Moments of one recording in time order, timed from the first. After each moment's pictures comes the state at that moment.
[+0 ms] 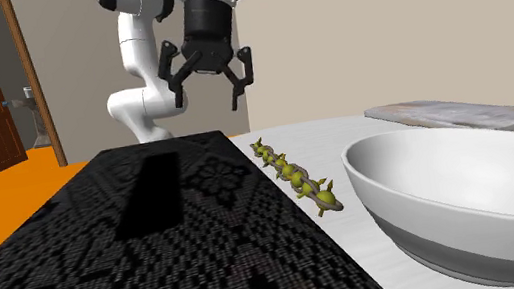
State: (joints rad) arm 0.11 -0.18 0.53 -2.08 -0.10 1.89 0.60
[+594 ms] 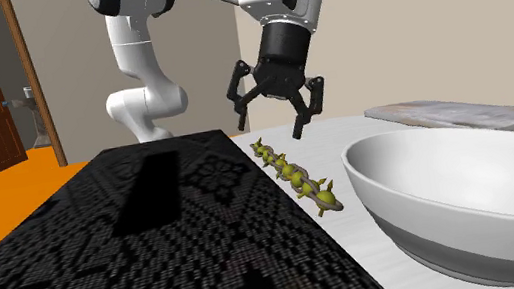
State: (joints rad) arm 0.23 0.23 0.64 -1.78 -0.44 1.81 0.87
